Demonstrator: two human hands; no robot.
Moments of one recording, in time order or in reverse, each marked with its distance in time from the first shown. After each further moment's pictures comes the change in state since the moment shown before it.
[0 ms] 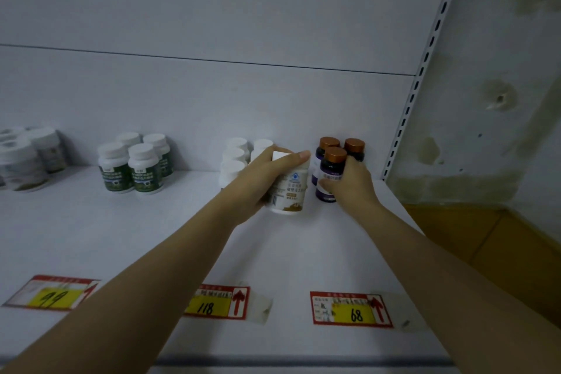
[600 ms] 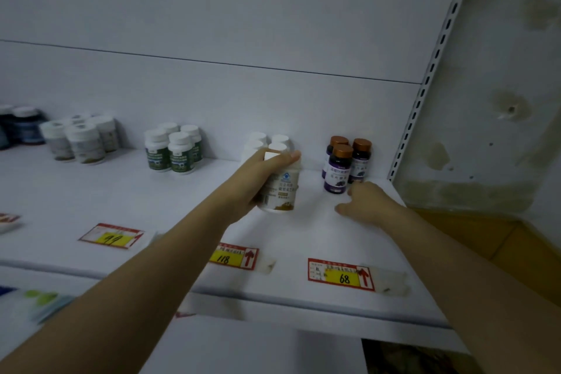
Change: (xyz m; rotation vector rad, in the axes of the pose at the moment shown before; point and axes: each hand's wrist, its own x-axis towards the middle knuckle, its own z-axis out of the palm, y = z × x) left_hand -0.068 0.011 0.005 0.024 0.086 0.027; right_hand -0.053 0.004 -0.046 -0.539 -0.417 -0.069
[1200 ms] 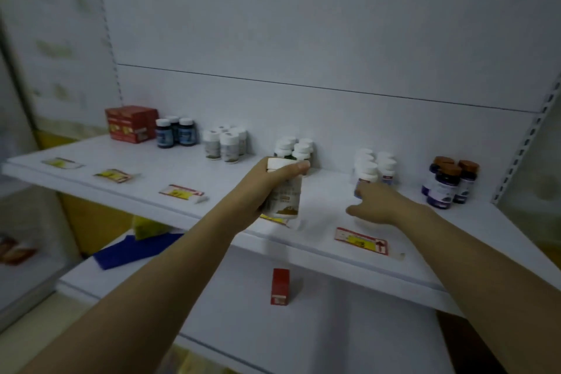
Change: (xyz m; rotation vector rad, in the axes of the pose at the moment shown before) left_hand -0.166 0.039 -0.143 0.022 0.219 0.090; right_hand -0.082 -0.193 0.029 -0.155 -0.036 -0.259
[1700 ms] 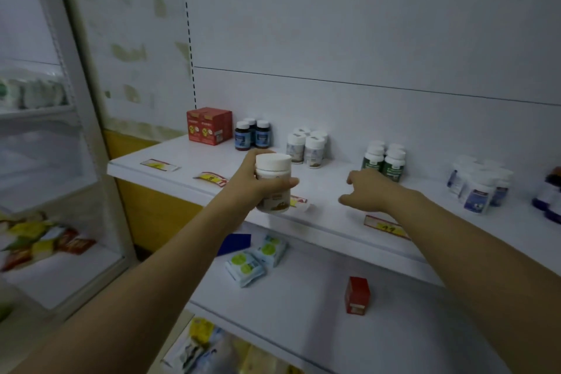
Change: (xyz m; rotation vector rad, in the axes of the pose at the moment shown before) left_hand -0.056 0.013 -0.230 0.188 0.199 0.028; right_hand 0.033 -0.231 0.024 -0.068 0.008 -0.138
